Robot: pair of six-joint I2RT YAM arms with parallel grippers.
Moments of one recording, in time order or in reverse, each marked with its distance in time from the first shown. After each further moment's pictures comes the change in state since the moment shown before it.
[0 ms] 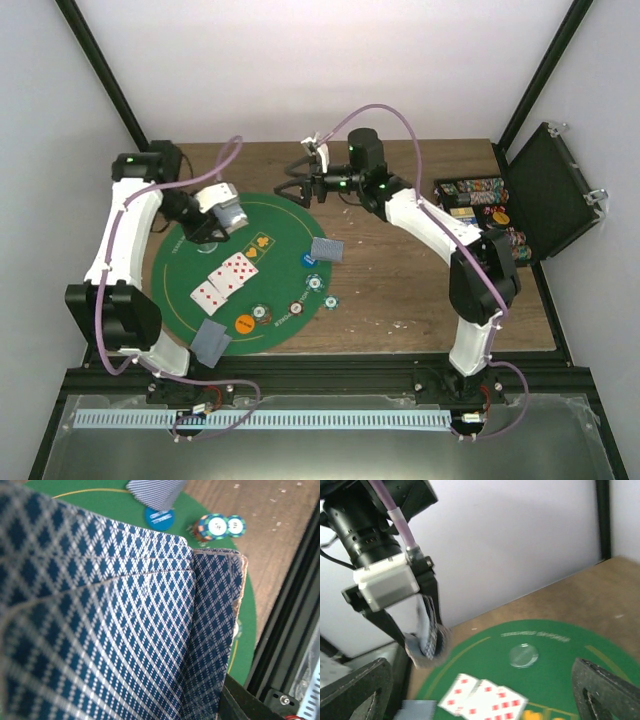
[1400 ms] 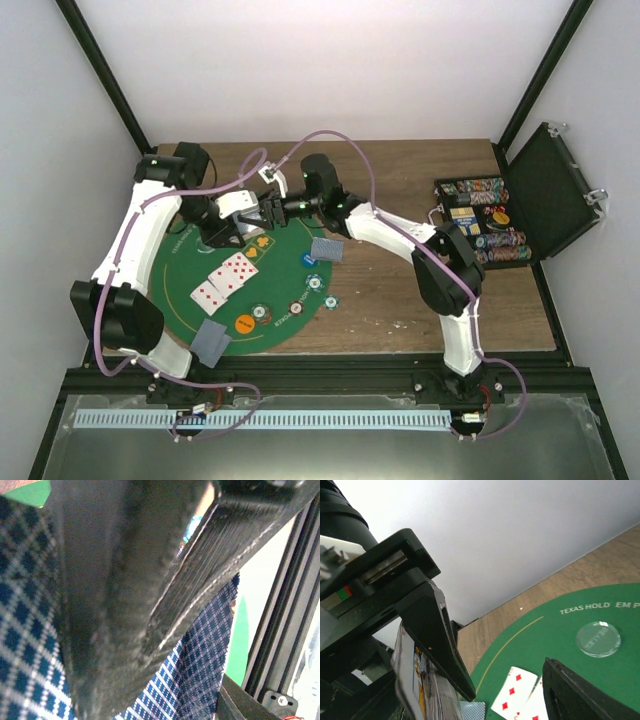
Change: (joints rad) left arm -0.194 -0.002 -0.014 0.018 -0.034 -0.053; right arm 0.172 0.193 0.054 0.115 -0.016 0.277
